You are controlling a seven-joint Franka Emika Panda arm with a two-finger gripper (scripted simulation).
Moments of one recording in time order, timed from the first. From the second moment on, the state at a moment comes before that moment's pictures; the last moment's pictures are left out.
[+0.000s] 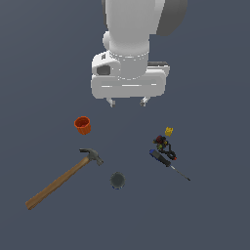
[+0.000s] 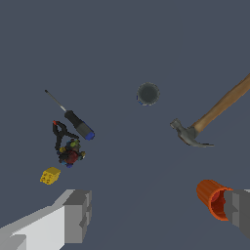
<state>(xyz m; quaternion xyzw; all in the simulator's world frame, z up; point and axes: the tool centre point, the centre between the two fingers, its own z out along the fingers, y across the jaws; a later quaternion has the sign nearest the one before) -0.001 0.010 0.332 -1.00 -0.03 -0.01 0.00</state>
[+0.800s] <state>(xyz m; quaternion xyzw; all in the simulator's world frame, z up) -0.002 -0.024 0.338 -1.00 0.00 -0.01 -0.01</state>
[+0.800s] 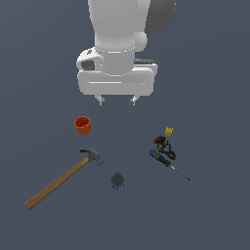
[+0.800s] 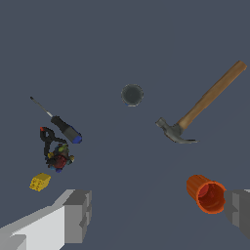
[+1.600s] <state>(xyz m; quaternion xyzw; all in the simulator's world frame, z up) 0.042 -0.025 0.295 -1.00 0.01 -0.01 0.00</state>
